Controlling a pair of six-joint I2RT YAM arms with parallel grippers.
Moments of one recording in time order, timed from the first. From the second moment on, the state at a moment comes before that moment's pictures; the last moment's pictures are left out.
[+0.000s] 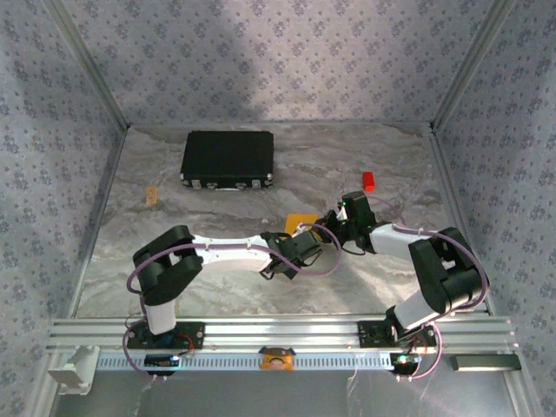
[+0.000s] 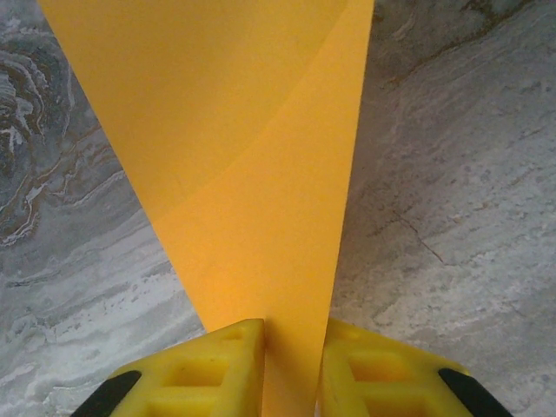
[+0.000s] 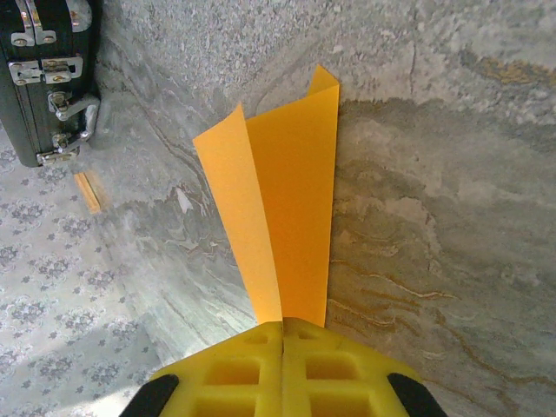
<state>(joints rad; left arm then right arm) -1.17 1.82 1.13 -0.53 -0.36 -0.36 0.39 1.52 0.59 0.12 -0.53 1.16</state>
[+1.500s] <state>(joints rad) -0.93 1.74 0.92 -0.25 0.08 -0.51 0.39 1.20 0.51 -0.10 -0.26 0.96</state>
